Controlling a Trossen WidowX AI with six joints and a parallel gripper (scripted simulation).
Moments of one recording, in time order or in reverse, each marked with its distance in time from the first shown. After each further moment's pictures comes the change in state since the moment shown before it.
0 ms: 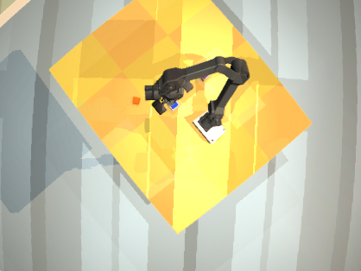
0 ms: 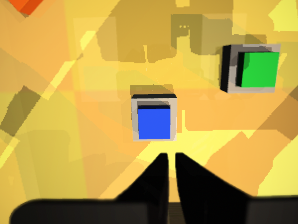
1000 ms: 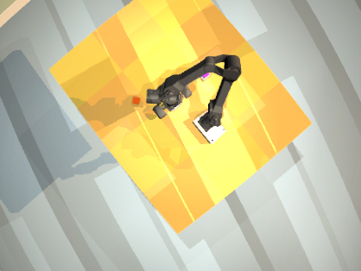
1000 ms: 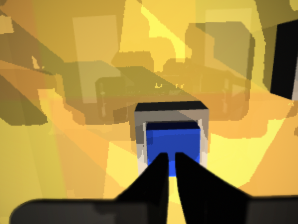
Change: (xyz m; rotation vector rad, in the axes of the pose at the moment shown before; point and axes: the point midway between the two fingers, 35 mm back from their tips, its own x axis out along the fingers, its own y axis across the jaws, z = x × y) arm 0.080 0.011 -0.008 0.021 0.004 0.003
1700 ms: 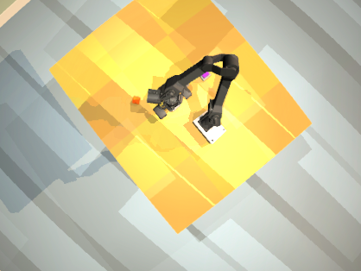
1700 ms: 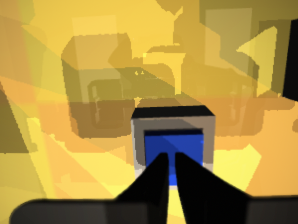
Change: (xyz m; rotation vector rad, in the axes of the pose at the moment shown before) arm 0.016 -0.001 -0.001 0.000 0.000 -0.002
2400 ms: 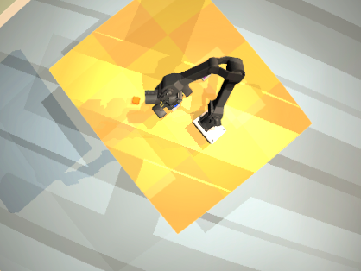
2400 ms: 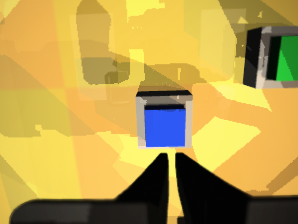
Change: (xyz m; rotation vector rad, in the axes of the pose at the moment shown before) arm -0.057 0.000 0.000 -0.012 0.007 -0.014
